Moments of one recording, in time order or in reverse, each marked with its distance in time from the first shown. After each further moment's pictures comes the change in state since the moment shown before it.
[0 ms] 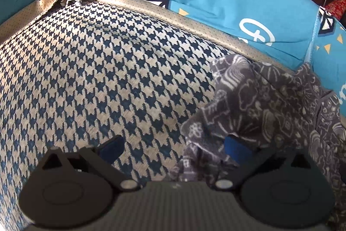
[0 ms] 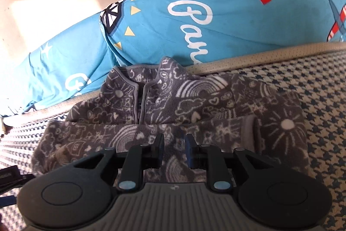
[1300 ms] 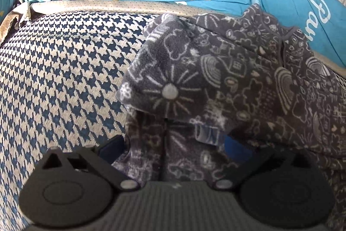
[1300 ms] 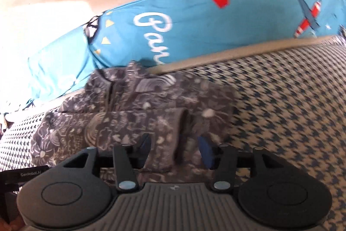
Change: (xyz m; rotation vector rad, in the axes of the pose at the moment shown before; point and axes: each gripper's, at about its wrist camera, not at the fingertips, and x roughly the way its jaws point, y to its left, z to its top) left arm 0.010 -0.056 -0.039 0.262 0.062 -0.060; right arm -0.072 -0.066 -0.013 0.022 0.002 -0.042
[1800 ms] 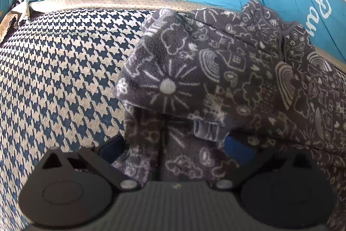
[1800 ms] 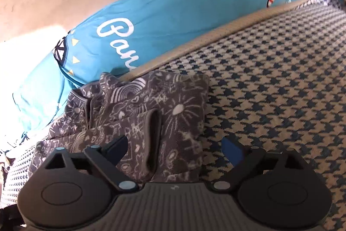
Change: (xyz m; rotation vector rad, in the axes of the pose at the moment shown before) left arm 0.007 -0.001 -0.002 0.003 0.017 0.012; right arm 0.027 -0.040 -0.005 0.211 0.009 0.012
